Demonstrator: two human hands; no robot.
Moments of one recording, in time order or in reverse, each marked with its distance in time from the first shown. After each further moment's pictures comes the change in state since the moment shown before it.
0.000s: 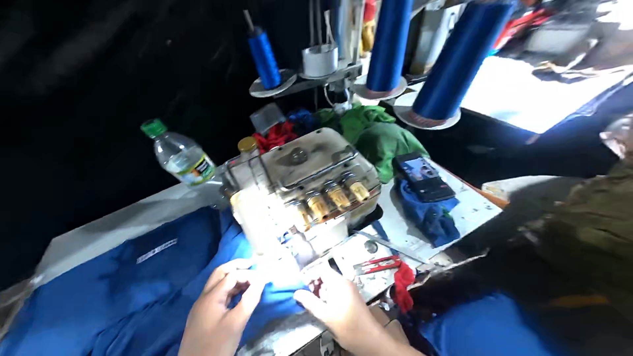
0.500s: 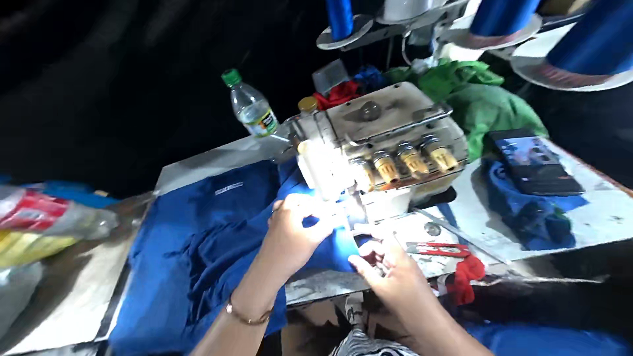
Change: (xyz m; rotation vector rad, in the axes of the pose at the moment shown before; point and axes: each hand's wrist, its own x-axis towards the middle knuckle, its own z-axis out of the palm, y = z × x) left_hand 0.019 0.044 0.005 0.239 -0.066 -0.105; right_hand -0.012 -0.001 -0.007 -0.234 -0.004 -0.057
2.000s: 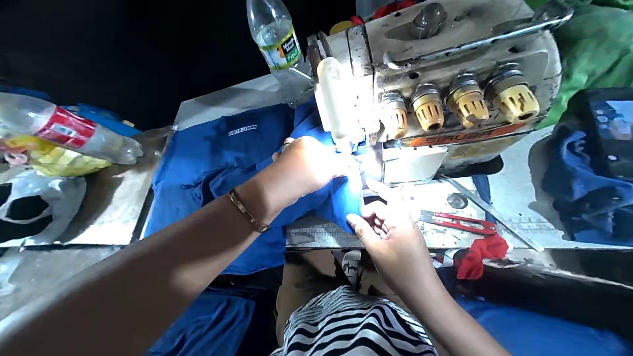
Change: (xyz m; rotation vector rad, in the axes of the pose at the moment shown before) left_hand 0.033 0.029 -0.007 0.300 -0.294 -0.186; right_hand -0.002 -0.008 -0.002 0.048 -0.080 0.014
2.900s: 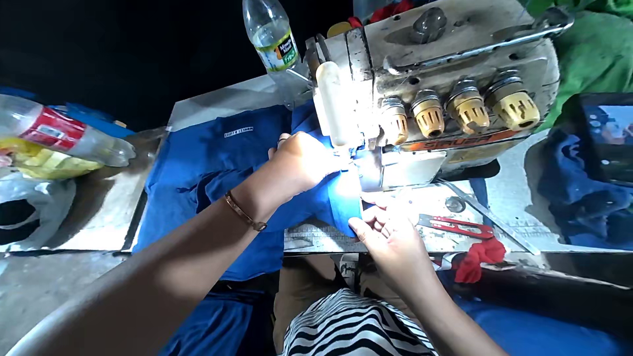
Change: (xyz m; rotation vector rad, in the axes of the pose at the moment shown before) left_hand 0.011 -0.007 0.000 -0.086 0.096 -0.024; right_hand 0.003 0.009 0.001 0.108 -0.007 0.060
